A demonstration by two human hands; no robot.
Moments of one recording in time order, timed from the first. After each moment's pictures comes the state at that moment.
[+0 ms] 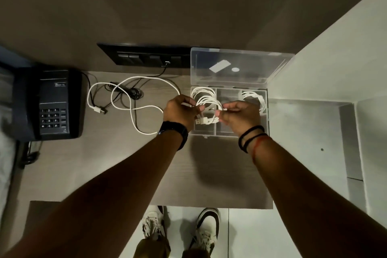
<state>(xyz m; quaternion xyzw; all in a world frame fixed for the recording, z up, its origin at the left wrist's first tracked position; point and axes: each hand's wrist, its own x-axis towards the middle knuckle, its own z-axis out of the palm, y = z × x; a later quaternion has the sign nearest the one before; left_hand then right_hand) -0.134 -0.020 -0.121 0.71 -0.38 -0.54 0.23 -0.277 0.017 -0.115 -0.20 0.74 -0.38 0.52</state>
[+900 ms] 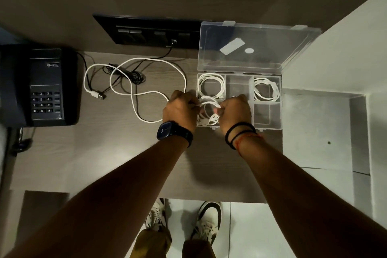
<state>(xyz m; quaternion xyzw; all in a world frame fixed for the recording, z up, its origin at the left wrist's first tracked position) -0.115 0.001 -0.151 0.71 -0.61 -0.31 0.15 -0.235 0.017 -0.138 -0.47 0.82 -0.05 0.32</state>
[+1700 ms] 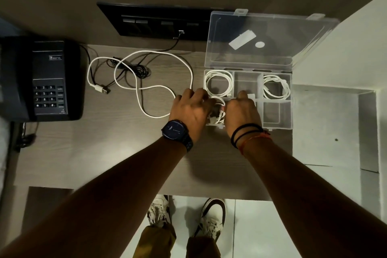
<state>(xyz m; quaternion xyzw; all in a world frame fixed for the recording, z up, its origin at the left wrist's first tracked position) -0.099 0.013 -0.153 0.50 -0.86 -0.13 0.03 -0.228 0.030 -0.152 -0.58 0.79 0.08 0.20</state>
